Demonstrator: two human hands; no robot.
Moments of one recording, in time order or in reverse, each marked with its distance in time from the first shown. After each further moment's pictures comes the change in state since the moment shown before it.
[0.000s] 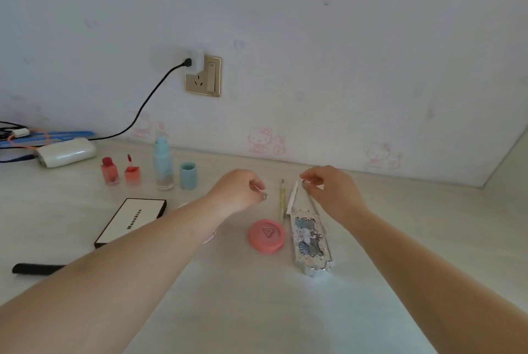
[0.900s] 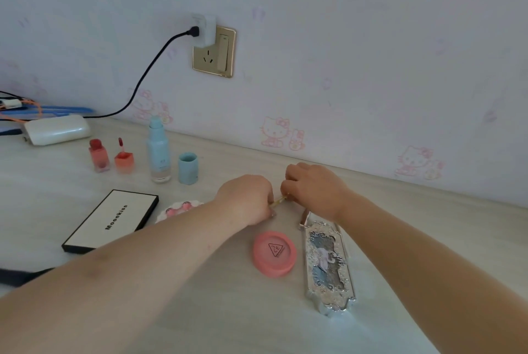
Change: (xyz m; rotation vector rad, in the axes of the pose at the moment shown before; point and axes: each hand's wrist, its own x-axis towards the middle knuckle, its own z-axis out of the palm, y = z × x) left_hand 0.036 -0.011 0.028 0.463 -0.087 -0.007; right_hand 0.076 0.012 0.051 -0.716 -0.204 -0.816
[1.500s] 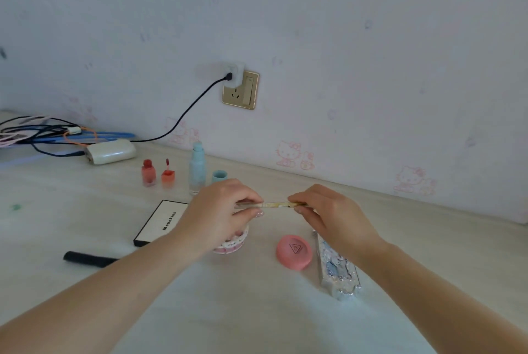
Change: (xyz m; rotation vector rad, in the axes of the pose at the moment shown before) left_hand -0.109 -0.052 -0.045 -0.380 0.453 0.222; right_hand -0.045 -0.078 -0.077 0.531 0.402 0.288
